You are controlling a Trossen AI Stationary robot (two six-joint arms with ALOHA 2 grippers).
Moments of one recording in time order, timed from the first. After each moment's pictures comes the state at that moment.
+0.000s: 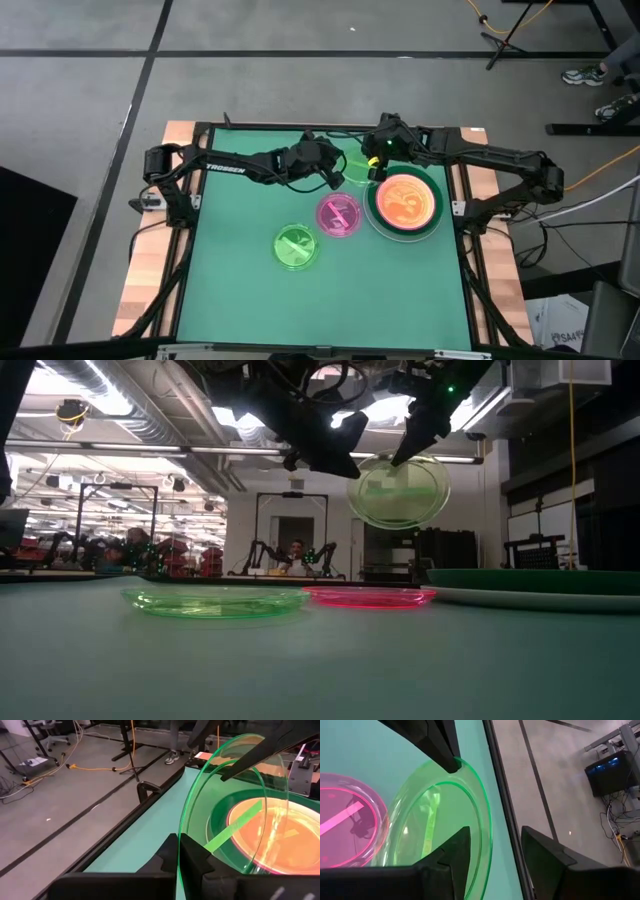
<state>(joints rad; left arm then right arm) 0.20 1.75 1.19 0.18 -0.43 -0.09 -0.30 1.38 1.23 -0.63 0.29 -0.39</state>
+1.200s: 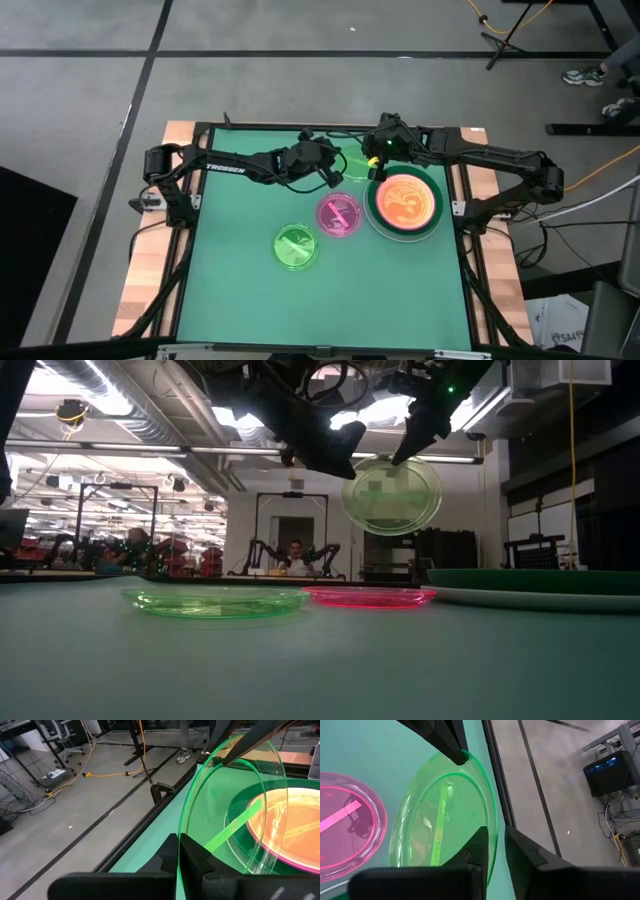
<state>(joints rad) 0.20 1.75 1.19 0.17 -0.50 0.01 -0.30 1.38 1.23 -0.63 0.30 -0.40</state>
